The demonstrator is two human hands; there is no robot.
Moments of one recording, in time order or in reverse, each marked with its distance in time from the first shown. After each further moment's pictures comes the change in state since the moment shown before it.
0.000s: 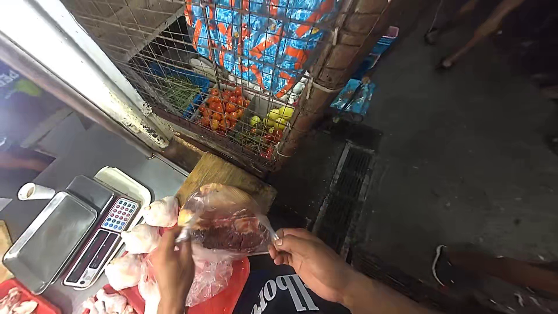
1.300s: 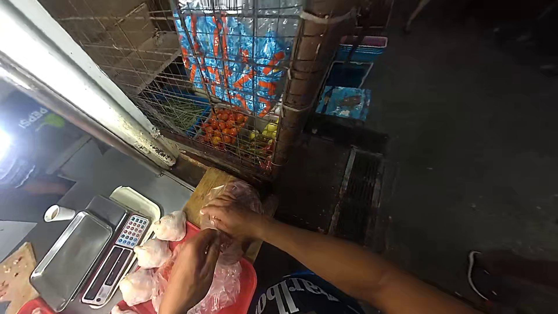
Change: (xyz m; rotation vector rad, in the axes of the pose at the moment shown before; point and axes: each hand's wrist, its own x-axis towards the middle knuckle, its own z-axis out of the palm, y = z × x) left_hand 0.032 0.072 -0.026 -0.081 -0.552 0.139; right_hand 0.133 -0.024 0.071 -1.322 -0.376 -0.915
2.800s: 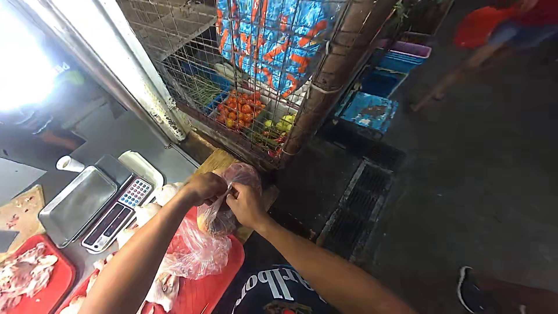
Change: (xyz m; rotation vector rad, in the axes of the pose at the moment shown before) left_hand 0.109 -0.036 0.010 -0.240 -0.468 -0.658; right_hand -0.027 -0.013 0.020 0.244 0.254 0.631
